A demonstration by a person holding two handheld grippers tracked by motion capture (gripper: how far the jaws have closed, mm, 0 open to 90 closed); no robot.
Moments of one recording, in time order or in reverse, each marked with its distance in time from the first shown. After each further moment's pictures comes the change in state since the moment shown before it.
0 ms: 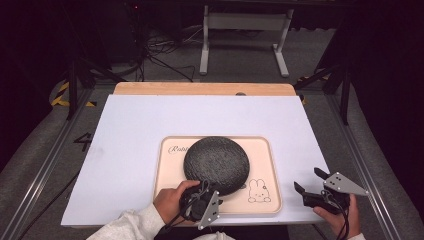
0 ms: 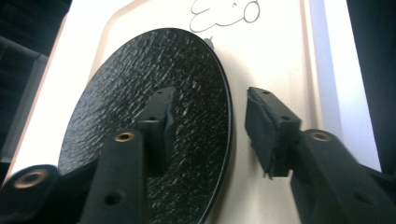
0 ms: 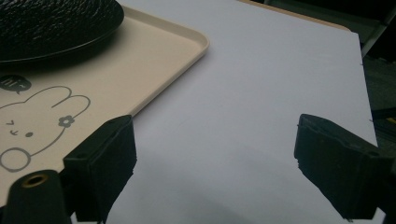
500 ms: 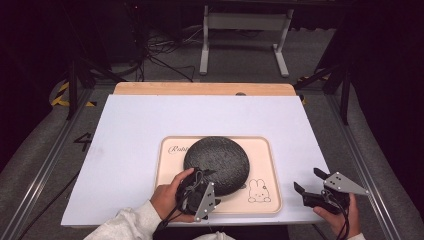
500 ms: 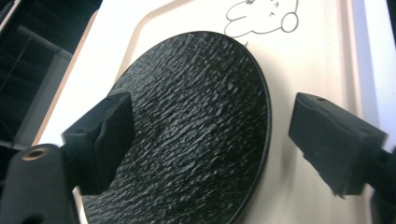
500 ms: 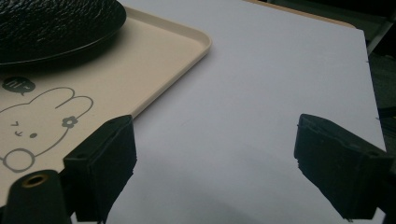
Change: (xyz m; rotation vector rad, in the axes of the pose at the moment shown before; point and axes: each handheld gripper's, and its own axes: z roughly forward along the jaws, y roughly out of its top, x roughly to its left) left arm 0.014 -0.006 -0.005 -0.046 0.059 -0.100; right arm -0.001 -0.001 0.001 0.000 0.012 0.015
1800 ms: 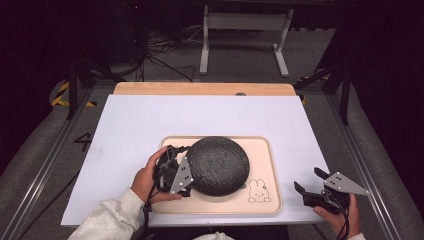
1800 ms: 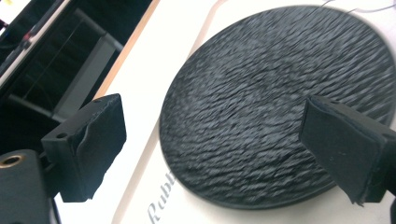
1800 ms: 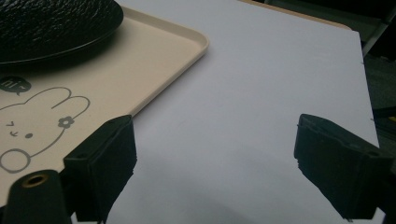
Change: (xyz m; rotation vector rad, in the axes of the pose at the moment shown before) left arm 0.054 -0.041 -0.022 0.007 0.142 -0.122; right arm 0.000 0.001 -0.001 -0.002 -0.010 -0.008
